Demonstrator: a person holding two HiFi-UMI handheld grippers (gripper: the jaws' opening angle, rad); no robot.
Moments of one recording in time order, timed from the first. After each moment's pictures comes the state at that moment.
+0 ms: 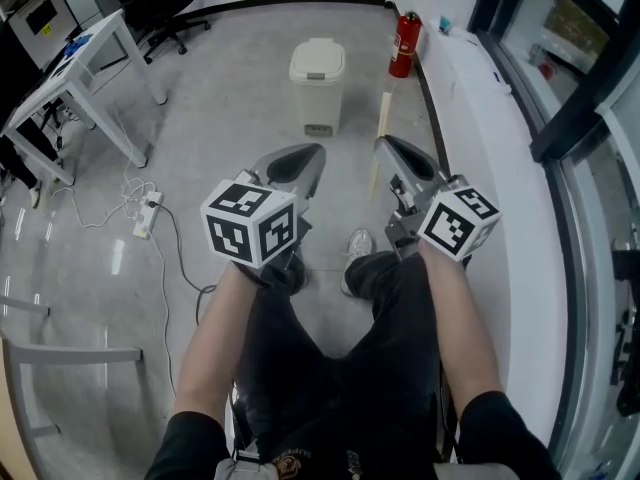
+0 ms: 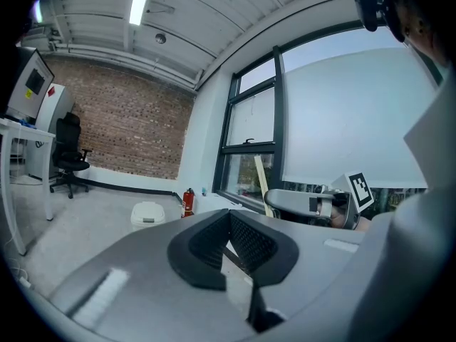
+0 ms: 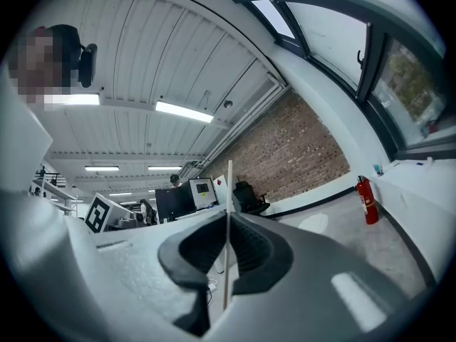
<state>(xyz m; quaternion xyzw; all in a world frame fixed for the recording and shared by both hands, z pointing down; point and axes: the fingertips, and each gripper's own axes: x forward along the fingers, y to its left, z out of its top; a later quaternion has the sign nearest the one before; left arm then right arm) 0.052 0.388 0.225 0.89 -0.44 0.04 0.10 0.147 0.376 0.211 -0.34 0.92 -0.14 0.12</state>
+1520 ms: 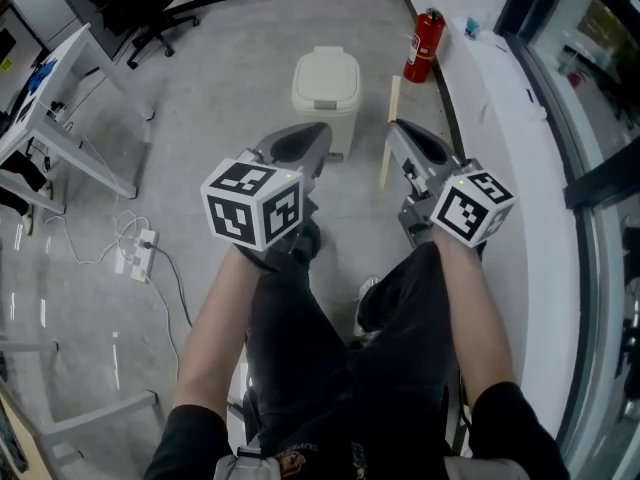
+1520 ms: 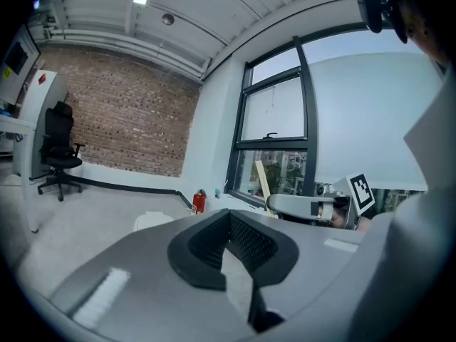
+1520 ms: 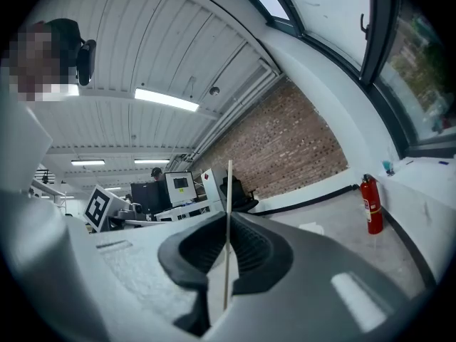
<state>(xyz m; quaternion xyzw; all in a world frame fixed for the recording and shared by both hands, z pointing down) 0.010 0.118 0.241 0.89 -0.43 0.05 0.11 0.110 0.109 0.237 -0.36 0.92 -0.15 0.09</state>
